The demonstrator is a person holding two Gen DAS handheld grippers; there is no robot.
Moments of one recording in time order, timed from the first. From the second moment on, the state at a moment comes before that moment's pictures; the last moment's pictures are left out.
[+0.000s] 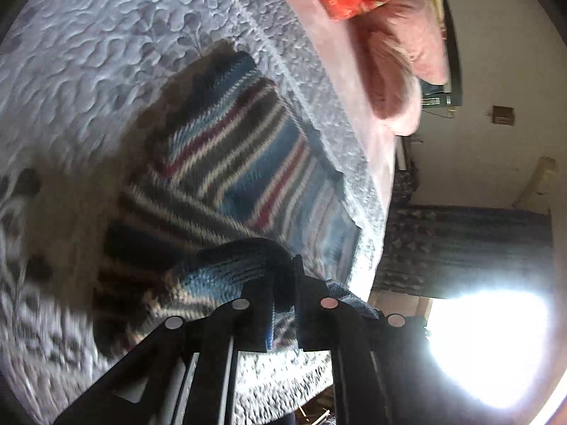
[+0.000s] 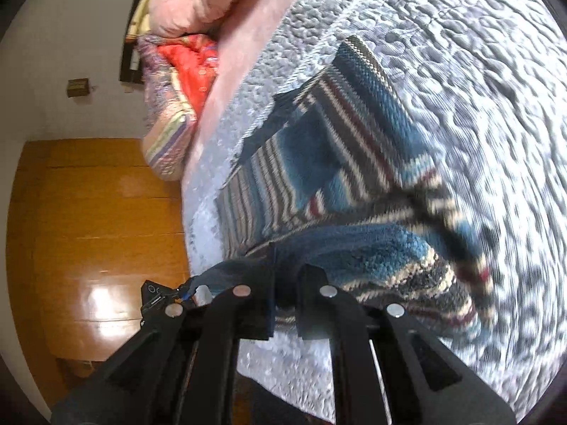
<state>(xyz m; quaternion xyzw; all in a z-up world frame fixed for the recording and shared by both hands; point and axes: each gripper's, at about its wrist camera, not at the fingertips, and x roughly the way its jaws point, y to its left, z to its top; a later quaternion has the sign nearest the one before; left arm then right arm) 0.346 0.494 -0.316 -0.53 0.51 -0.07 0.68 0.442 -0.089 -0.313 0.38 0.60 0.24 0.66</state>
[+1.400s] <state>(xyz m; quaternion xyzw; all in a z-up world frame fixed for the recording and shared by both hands) 0.405 0.444 -0.337 -0.17 0.56 -0.13 0.80 0.483 -0.052 -0.346 0.10 0.61 0.27 0.74</state>
